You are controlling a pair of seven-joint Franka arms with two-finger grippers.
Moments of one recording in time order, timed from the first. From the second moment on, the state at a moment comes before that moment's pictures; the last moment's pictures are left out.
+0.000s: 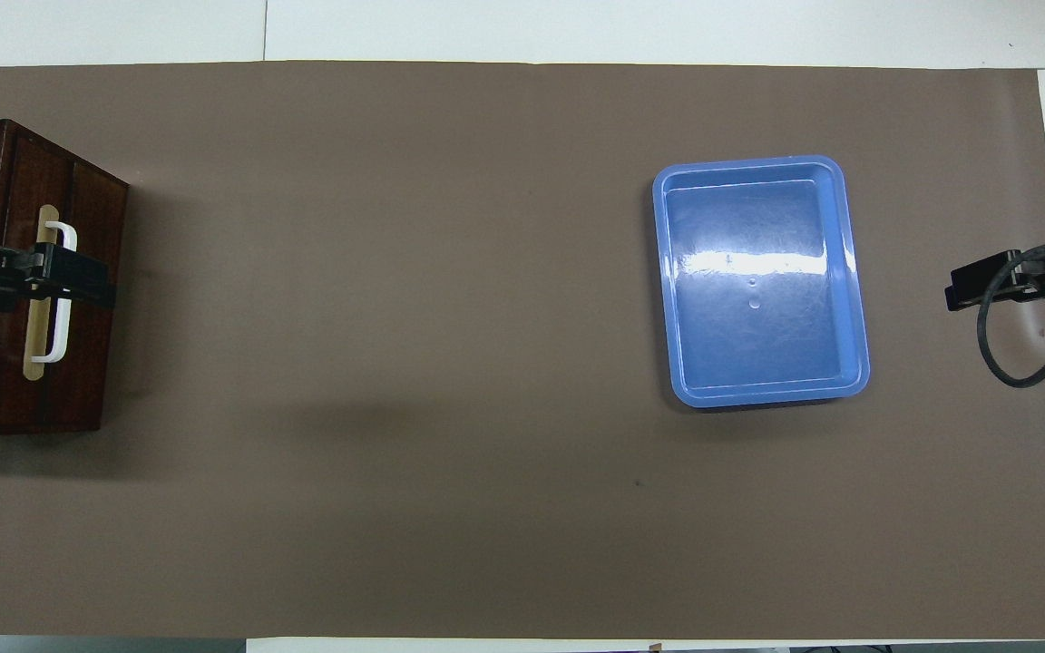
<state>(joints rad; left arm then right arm) 0.03 0.00 -0.11 -1.60 -0.04 1.52 -0.02 -0.05 -0.02 0.01 -1.65 -0.01 1.56 -0.06</state>
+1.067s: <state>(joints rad) 0.03 0.10 -0.11 -1.82 0.26 1.97 -0.02 -0.05 -0.02 0.00 -1.65 -0.01 1.56 -0.06</state>
